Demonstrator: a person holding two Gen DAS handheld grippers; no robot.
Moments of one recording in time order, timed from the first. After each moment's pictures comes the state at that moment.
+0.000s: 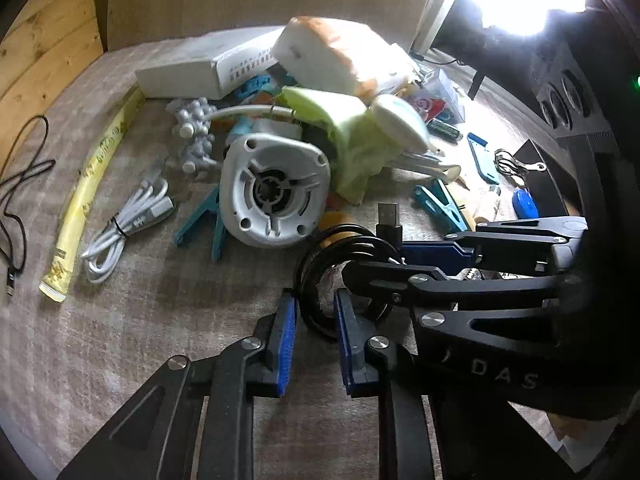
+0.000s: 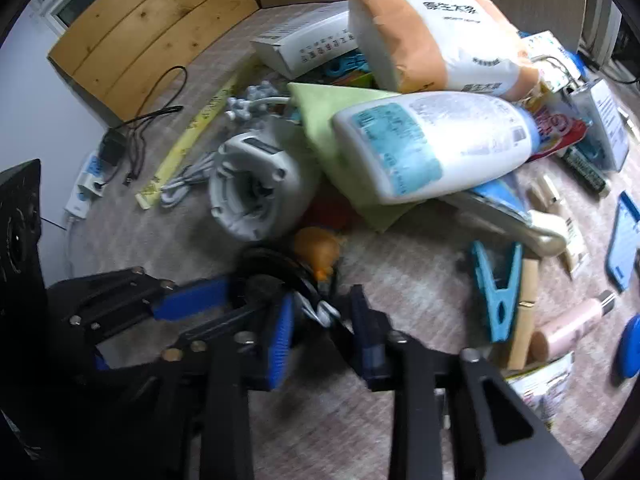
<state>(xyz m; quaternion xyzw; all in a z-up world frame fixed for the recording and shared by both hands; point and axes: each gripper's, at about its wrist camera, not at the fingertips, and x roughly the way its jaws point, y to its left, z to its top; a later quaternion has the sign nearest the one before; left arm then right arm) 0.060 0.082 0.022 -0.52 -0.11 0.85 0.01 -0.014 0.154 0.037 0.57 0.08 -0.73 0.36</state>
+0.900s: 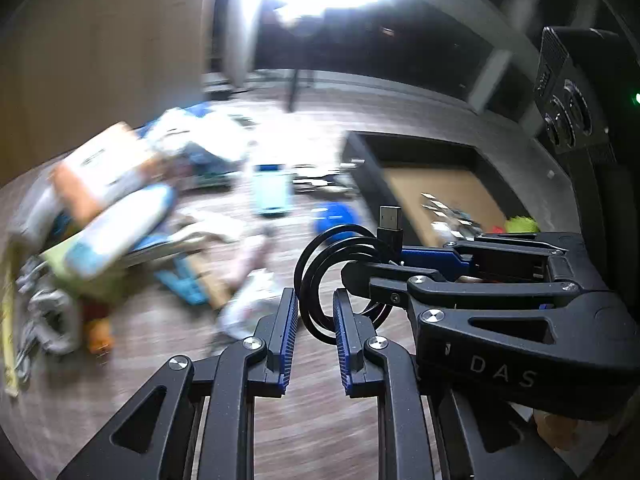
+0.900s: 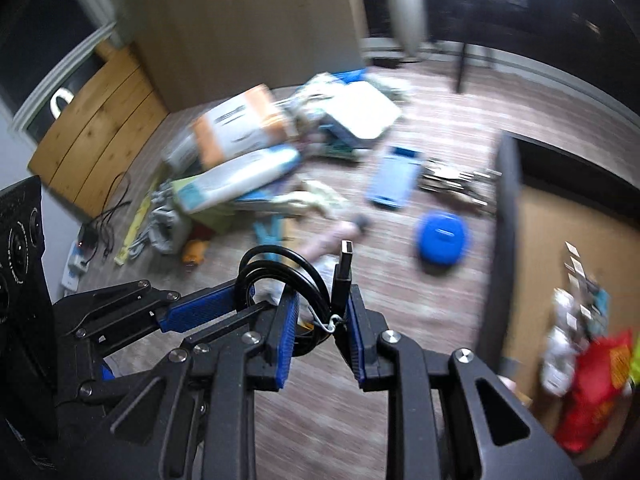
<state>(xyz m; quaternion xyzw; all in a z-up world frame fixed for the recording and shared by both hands) 0.039 0.266 0.092 -0.47 -0.02 0.86 0.19 0.006 0.360 0.113 0.52 -0.03 -0.83 0.21</state>
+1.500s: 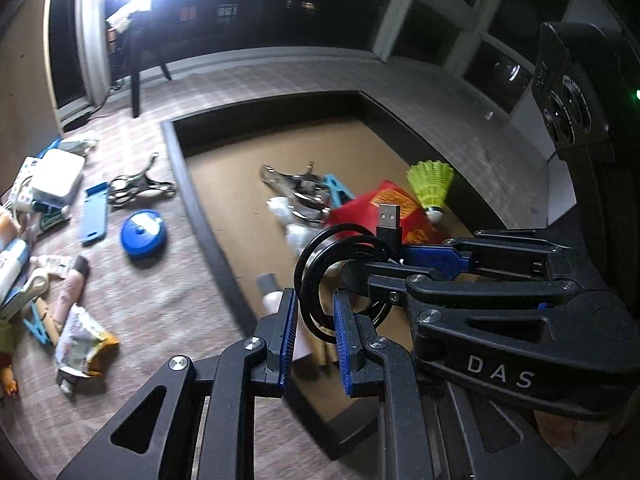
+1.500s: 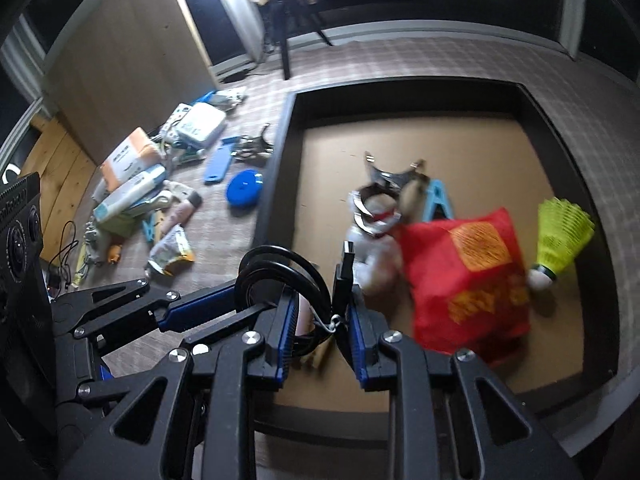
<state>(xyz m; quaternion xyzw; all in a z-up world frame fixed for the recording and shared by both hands) 0.063 0.408 0.088 -0.48 0.04 0.82 0.30 0.063 0.514 0.098 0.52 -0.09 -0.84 0.08</state>
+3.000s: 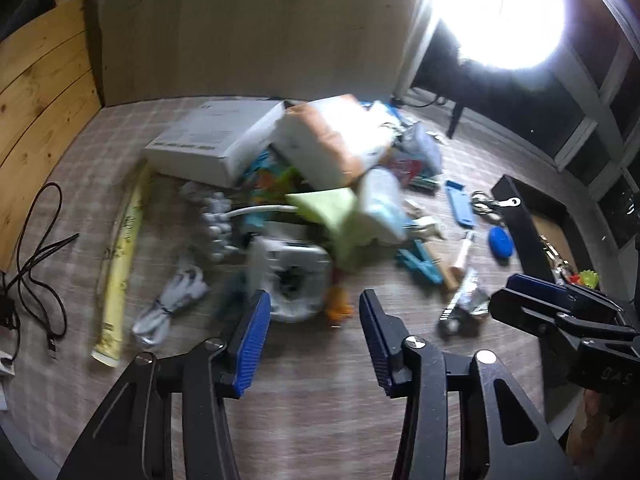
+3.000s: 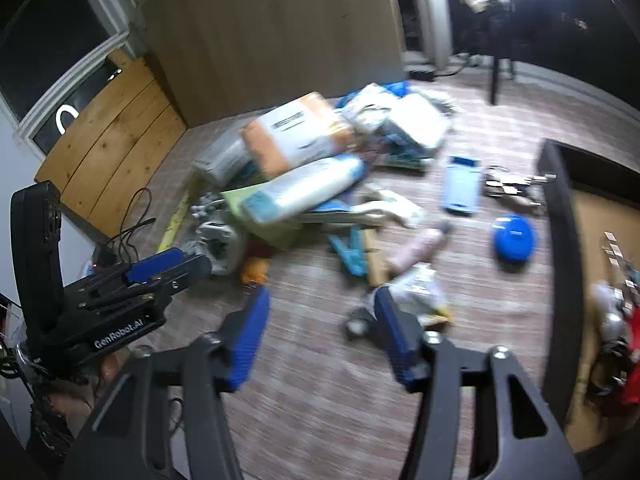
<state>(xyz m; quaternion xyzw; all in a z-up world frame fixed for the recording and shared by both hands) 0.042 0.057 0.071 -0.48 -0.09 0.87 0.04 0.024 0.240 0.107 0.50 -0.04 -0.84 0.23</state>
